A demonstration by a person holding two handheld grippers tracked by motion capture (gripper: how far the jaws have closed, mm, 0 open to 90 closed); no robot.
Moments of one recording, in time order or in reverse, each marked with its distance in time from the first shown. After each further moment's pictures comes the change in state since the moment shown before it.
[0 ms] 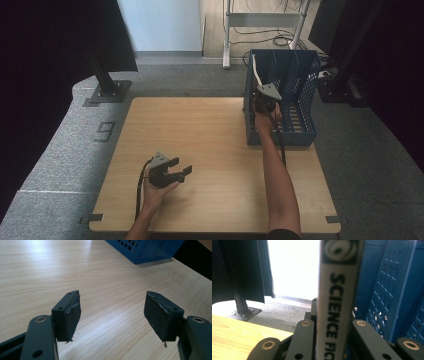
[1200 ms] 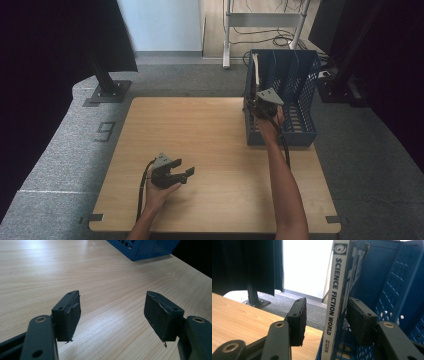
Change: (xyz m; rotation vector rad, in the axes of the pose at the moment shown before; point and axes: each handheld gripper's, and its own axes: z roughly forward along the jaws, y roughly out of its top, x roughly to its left) left arm -0.006 -0.002 0.005 0.018 -0.012 0.004; right arm 0.003 -0.001 -0.026 0.015 0.092 -0.076
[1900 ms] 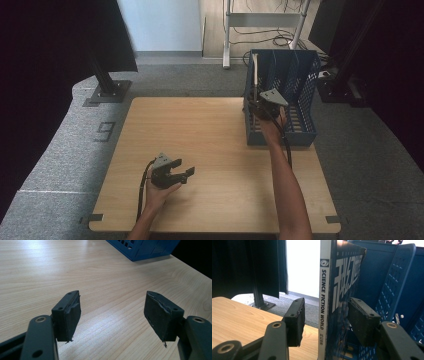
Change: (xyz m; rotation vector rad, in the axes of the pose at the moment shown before) left arm 0.000 0.000 0.000 -0.001 -0.001 0.000; right arm -0.004 0.005 -0.014 -0.012 0.029 0.033
